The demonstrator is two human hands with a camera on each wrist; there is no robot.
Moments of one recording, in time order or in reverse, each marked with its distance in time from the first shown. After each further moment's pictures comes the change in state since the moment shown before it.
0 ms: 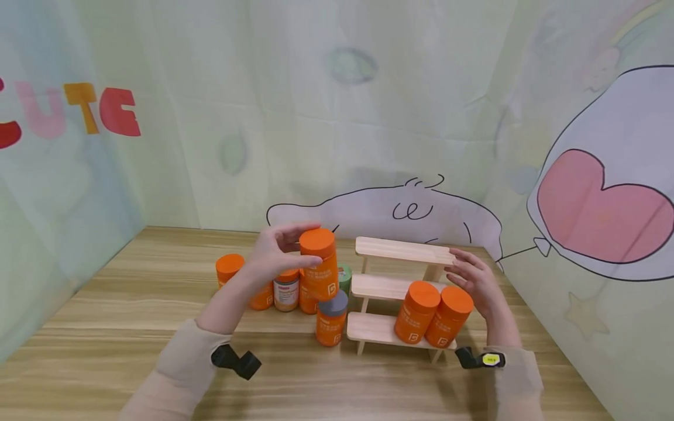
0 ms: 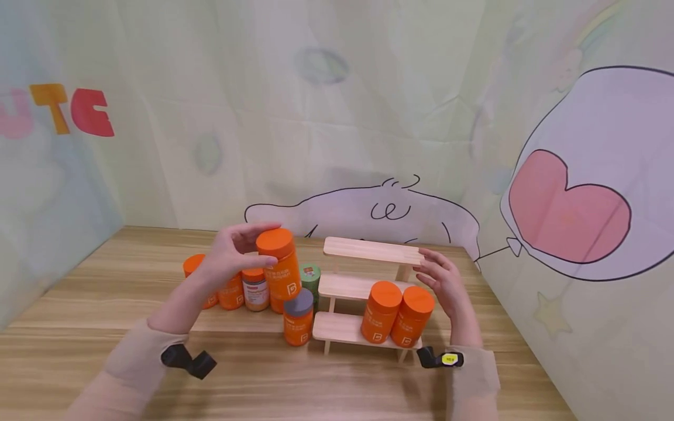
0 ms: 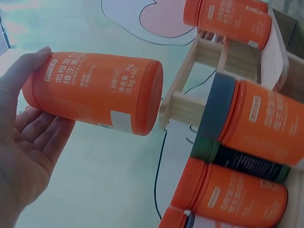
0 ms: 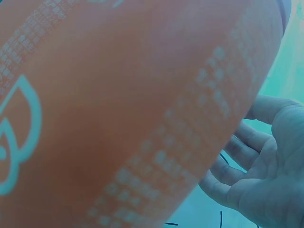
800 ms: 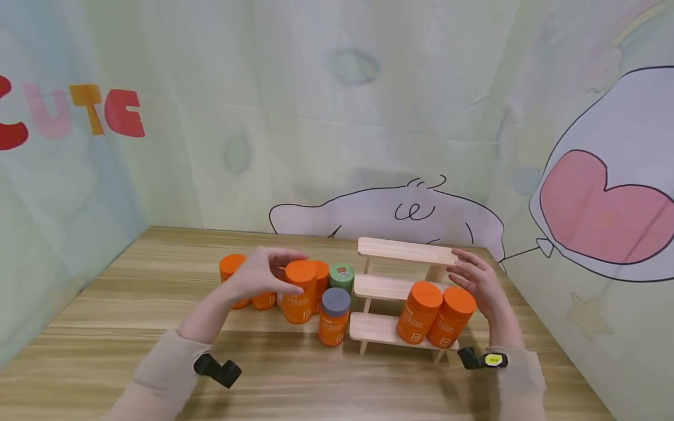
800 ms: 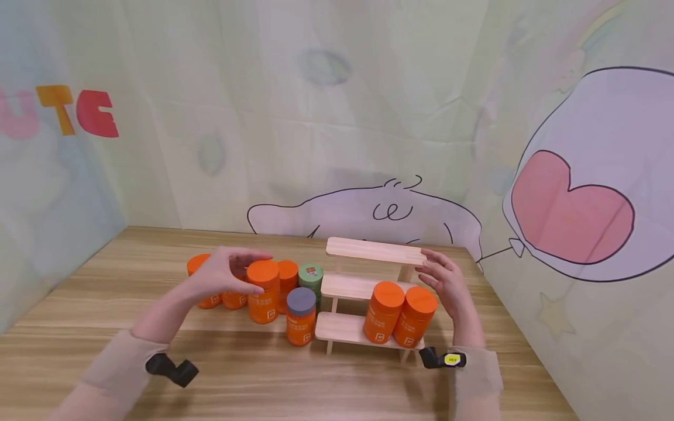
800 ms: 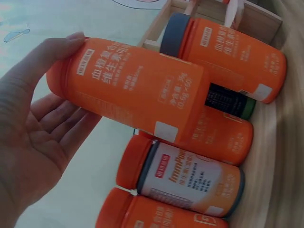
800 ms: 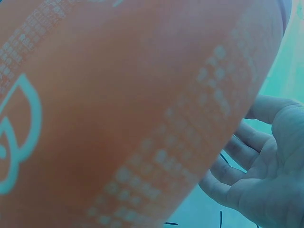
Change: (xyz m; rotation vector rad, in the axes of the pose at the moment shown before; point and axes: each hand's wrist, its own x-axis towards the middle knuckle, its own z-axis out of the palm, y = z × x) left_hand -0.019 -0.036 -0.031 0.183 -0.173 -0.145; right_hand -0.001 -0.002 0.000 0.002 -0.008 0.006
